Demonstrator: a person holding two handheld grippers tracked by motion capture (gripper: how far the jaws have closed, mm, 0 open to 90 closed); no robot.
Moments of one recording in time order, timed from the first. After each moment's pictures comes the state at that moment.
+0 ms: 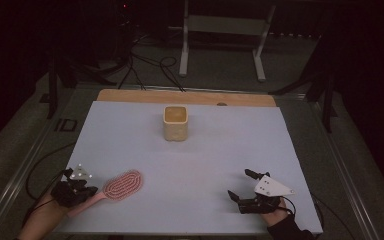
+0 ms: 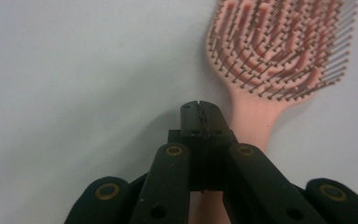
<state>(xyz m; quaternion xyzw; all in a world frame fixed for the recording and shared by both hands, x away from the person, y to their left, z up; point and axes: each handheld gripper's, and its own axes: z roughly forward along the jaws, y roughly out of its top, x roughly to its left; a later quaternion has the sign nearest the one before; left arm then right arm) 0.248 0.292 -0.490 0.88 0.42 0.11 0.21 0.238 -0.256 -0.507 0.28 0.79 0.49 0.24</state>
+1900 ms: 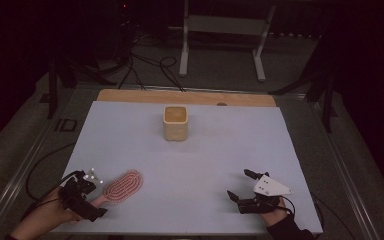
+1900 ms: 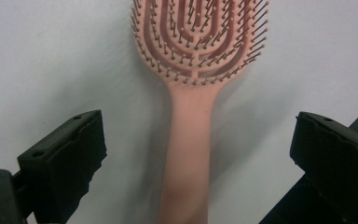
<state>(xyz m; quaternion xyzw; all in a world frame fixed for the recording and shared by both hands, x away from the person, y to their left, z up) 0.246 0.263 -0.473 0.92 0.36 0.03 0.14 0.239 -0.255 -0.508 0.28 0.79 0.49 0.23</state>
